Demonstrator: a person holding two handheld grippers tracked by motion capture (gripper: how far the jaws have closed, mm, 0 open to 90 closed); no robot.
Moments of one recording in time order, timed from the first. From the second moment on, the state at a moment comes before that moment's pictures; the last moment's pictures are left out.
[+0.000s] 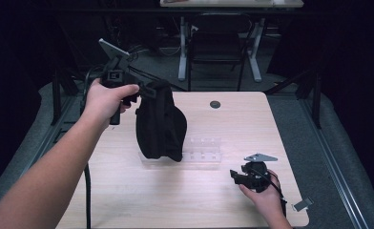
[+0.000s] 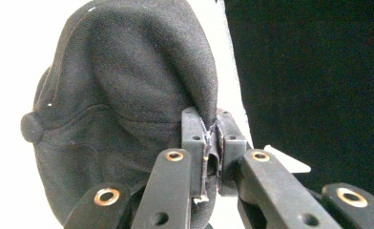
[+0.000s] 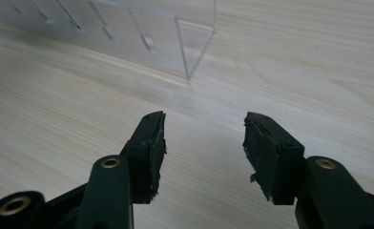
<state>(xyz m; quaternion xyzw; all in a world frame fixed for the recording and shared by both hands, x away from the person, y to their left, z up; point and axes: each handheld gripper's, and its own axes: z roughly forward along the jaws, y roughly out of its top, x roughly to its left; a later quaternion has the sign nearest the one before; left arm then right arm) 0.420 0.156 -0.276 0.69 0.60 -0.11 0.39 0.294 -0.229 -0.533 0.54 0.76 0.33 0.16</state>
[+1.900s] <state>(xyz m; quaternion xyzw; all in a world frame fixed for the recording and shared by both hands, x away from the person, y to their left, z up) 0.421 0.145 -0.276 0.70 0.59 -0.11 0.39 0.314 -0.061 -0.479 0.37 0.84 0.39 0.14</state>
